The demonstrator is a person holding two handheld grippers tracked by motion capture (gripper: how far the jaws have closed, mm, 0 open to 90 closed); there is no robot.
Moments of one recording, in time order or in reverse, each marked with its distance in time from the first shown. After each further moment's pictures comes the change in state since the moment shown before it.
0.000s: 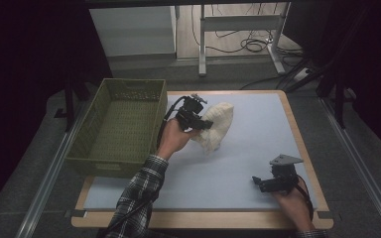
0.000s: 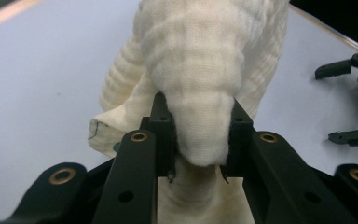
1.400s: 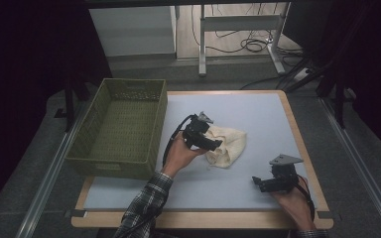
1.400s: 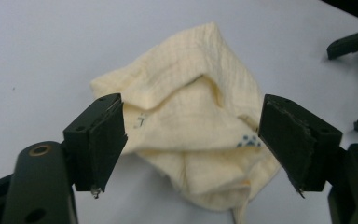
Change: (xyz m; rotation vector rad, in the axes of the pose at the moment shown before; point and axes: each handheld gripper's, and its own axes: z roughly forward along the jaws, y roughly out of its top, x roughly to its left) left arm -0.024 -0.044 0.033 -0.069 0.039 0.067; right arm 0.000 0.001 0.000 0.006 0.001 -0.003
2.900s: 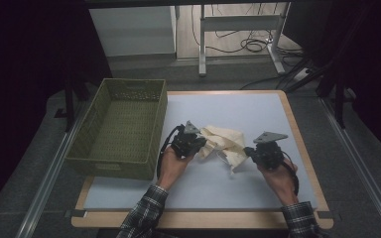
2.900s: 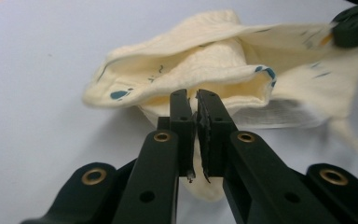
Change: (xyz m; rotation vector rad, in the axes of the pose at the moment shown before) left arm 0.003 -0.040 -0.014 -0.093 0.097 -0.045; right arm 0.012 0.083 -0.001 -0.063 0.019 -0.087
